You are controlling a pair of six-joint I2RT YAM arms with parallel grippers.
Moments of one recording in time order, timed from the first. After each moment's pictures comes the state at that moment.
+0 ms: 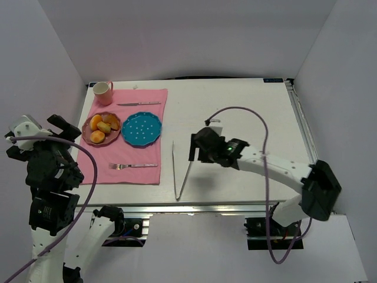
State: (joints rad) left arm -0.27 0.58 1.25 -0.45 -0.95 -0.05; right arm 0.91 1.38 1.05 -0.49 0.29 0.76
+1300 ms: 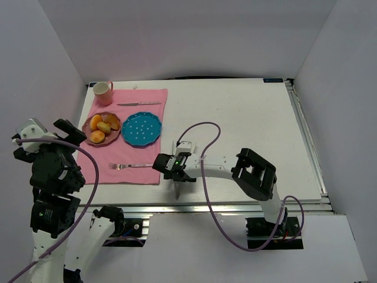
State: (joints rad) left arm -0.27 0.54 1.20 -0.53 -0.87 -0.13; right arm 1.22 2.01 1.43 -0.74 0.53 1.18
